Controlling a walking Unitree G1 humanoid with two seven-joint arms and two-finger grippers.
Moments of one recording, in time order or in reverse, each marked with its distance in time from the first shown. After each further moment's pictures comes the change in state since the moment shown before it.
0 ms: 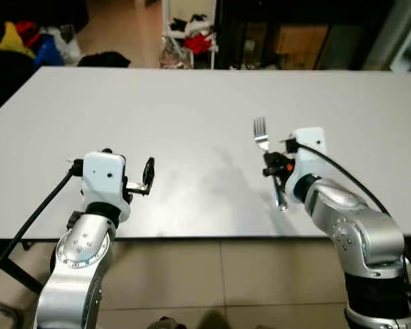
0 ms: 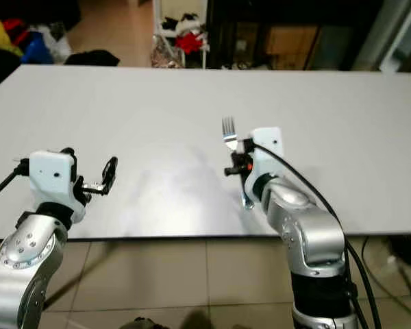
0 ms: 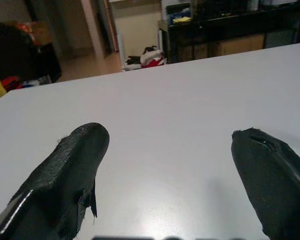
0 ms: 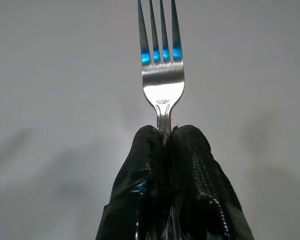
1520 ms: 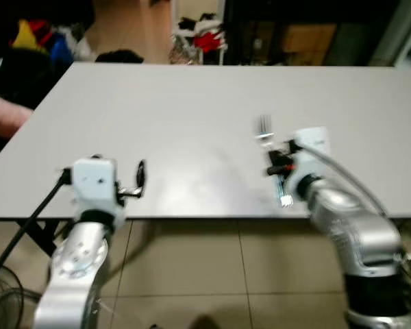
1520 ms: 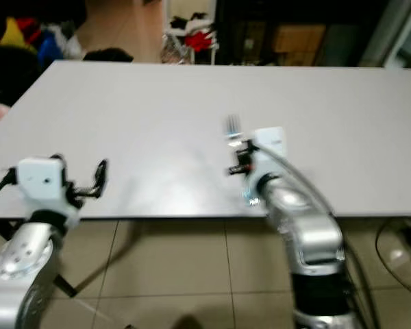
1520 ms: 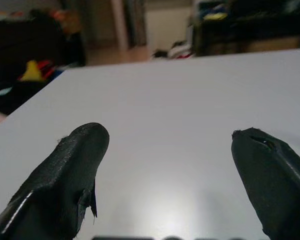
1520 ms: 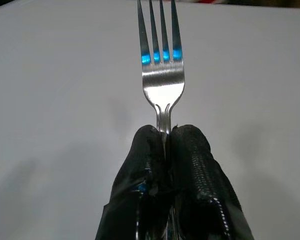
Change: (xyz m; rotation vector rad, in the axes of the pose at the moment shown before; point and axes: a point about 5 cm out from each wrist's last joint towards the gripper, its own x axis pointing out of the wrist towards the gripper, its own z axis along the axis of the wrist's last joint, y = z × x) left arm -0.012 0.009 -0.006 -0.031 0.020 0.108; right arm 0.008 0.004 -0.004 -0.037 -0.037 0.034
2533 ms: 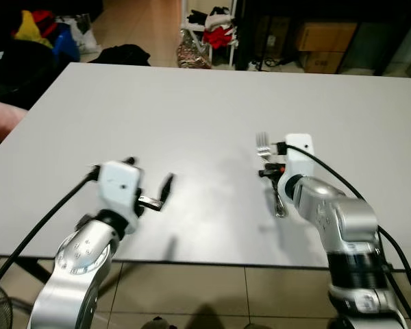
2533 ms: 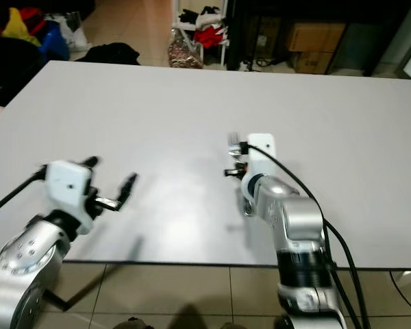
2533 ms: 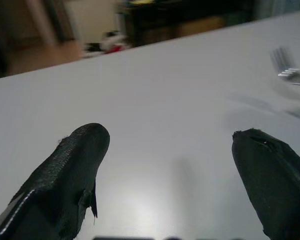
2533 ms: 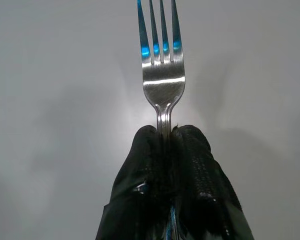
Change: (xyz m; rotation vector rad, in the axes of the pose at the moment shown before) left arm 0.004 -0.023 0.001 0.071 0.006 -0.399; right arm 0.024 -0.017 -0.019 0.128 0.232 -0.200
